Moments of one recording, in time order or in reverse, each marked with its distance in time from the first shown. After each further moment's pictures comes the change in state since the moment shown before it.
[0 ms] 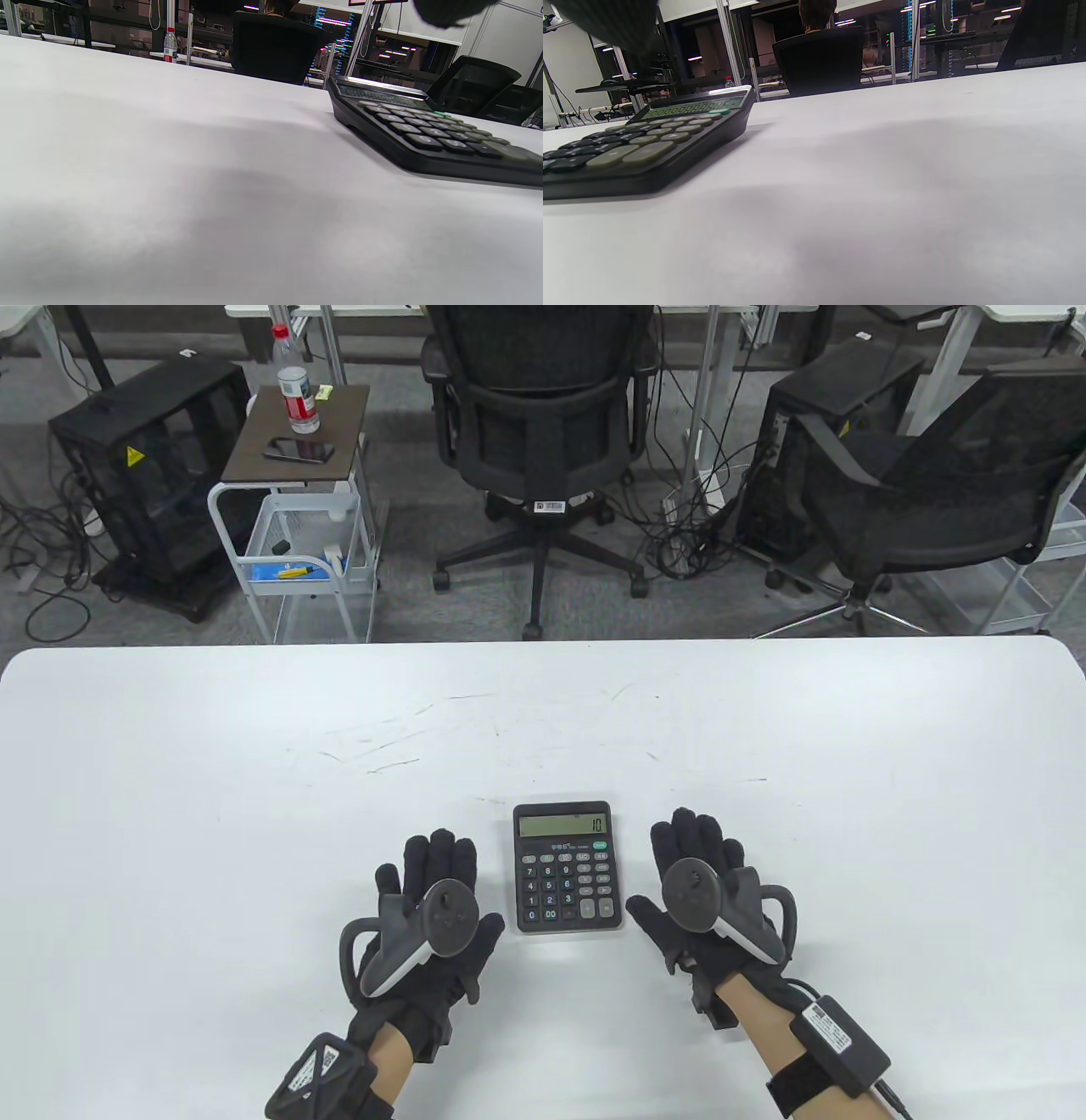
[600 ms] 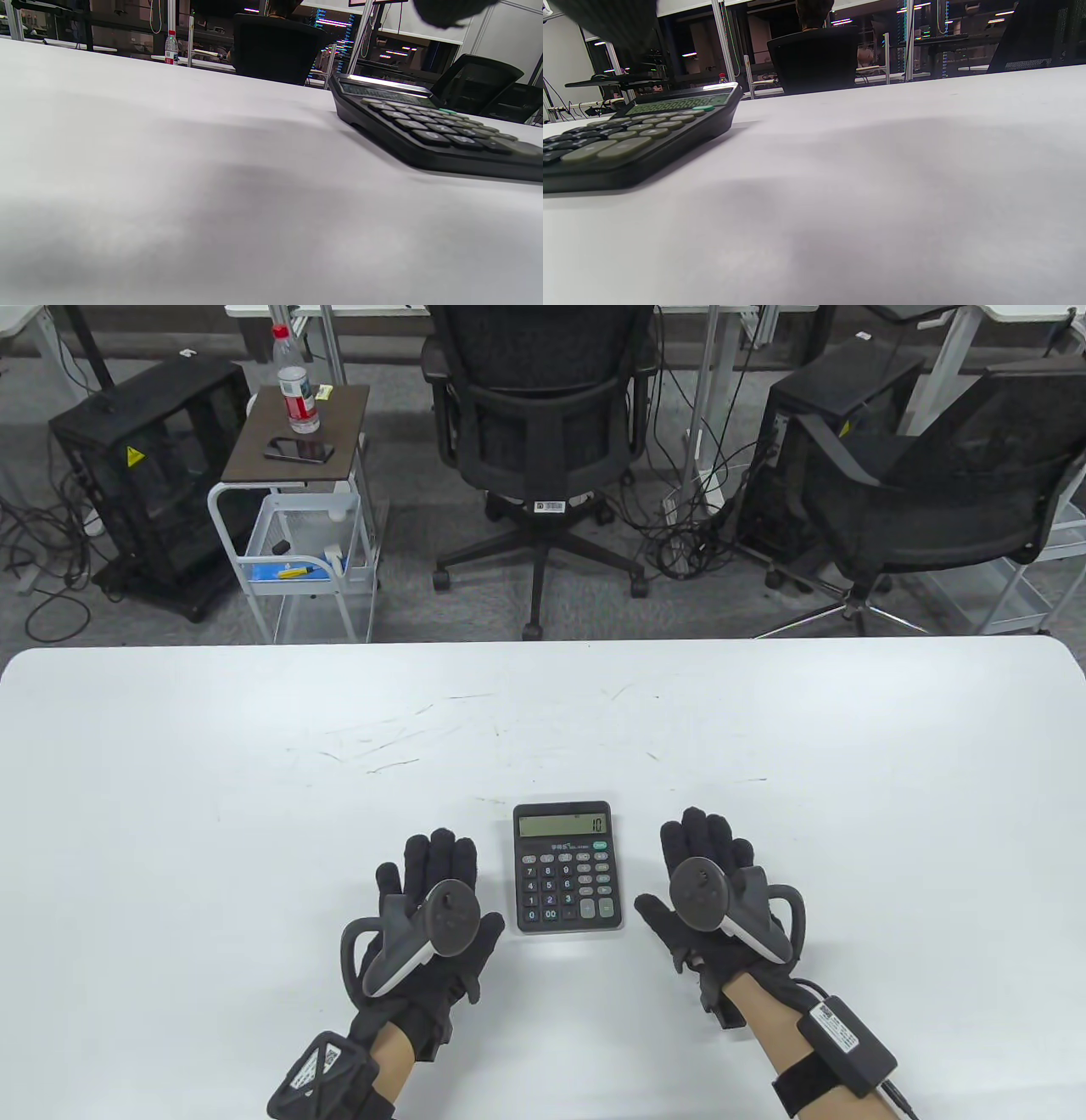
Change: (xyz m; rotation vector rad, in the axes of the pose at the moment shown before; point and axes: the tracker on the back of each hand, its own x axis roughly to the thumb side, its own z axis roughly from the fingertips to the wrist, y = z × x) left_hand 0.000 -0.001 -0.001 0.009 0.003 -0.013; right_hand -0.004 -0.001 0.001 0.003 0.014 0.024
